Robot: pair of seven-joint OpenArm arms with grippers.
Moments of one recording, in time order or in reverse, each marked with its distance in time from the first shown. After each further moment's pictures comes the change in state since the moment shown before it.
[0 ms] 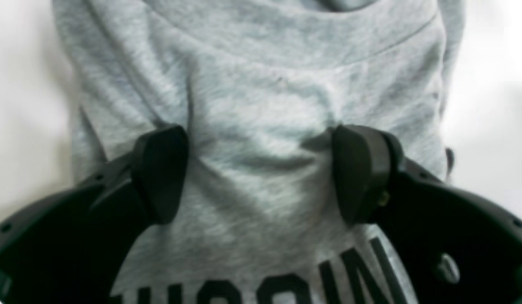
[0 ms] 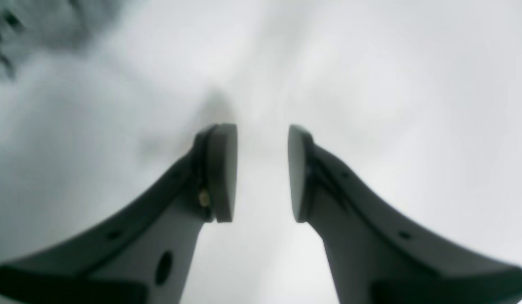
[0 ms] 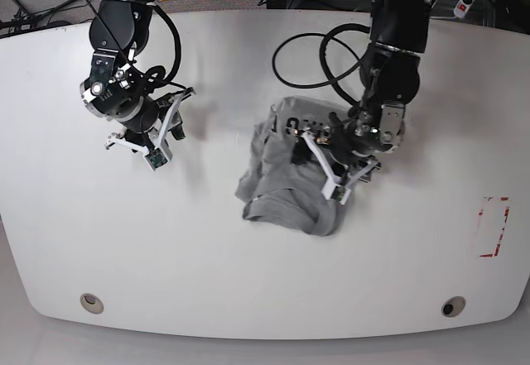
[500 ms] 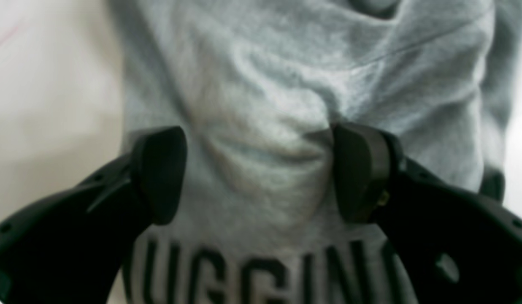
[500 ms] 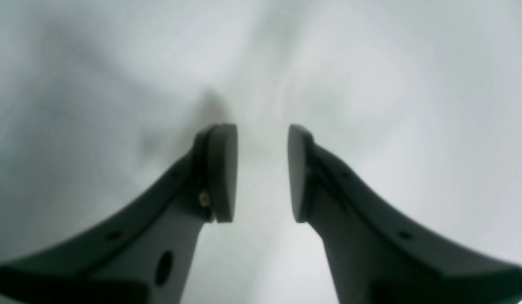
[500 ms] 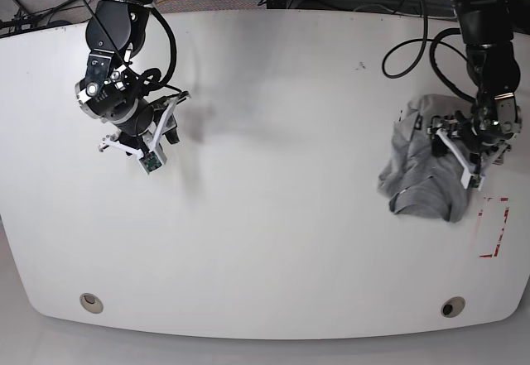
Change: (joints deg) left arm 4.3 -20.0 -19.9 -1.2 0.6 -9.1 2.8; right arm 0.5 0.2 0.5 0.4 0.0 0.0 0.2
